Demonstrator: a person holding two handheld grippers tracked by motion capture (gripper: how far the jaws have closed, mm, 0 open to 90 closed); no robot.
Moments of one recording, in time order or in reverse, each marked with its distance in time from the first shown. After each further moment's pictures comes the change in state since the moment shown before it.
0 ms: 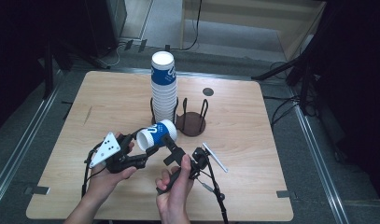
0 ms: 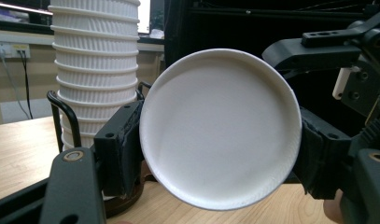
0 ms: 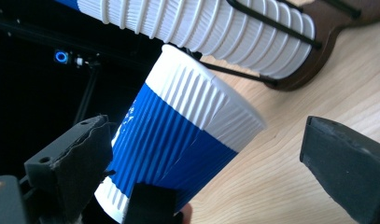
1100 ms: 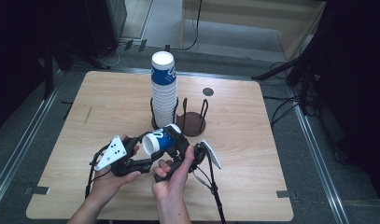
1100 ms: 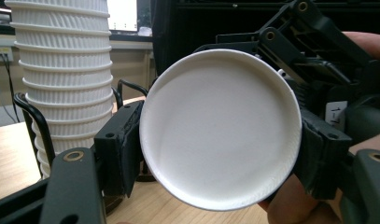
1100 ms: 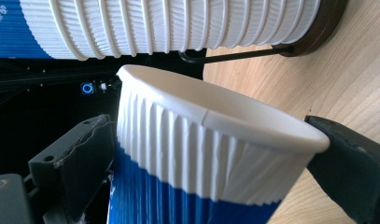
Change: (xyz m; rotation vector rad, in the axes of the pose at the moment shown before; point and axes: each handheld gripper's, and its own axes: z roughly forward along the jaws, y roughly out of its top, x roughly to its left) left arm -0.012 -0.003 0.006 0.014 -0.042 0.034; right arm -0.014 0.011 0.026 0.064 0.060 0.354
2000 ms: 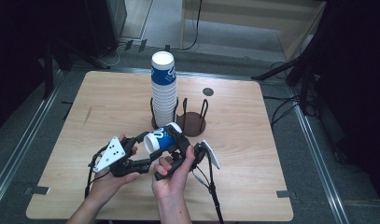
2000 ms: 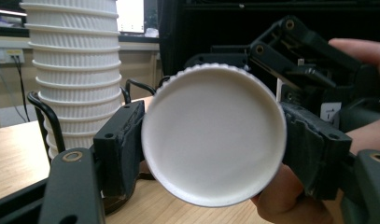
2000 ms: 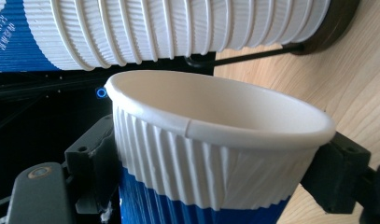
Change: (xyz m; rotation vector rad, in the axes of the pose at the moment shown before) left arm 0.001 -0.001 -0.004 -0.009 0.035 -0.007; right arm -0.006 0.004 0.004 -0.012 0.053 0.041
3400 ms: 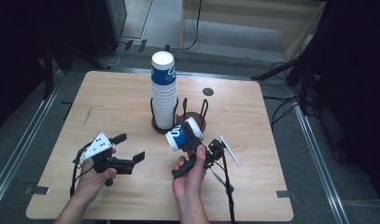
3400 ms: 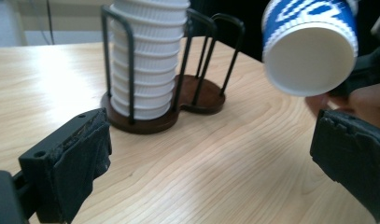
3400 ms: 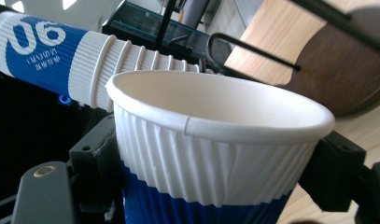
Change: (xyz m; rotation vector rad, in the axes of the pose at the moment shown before) left arm 0.040 -0.008 -0.029 0.242 0.112 -0.118; right arm 0.017 0.028 -0.025 -0.216 -0.070 -0.450
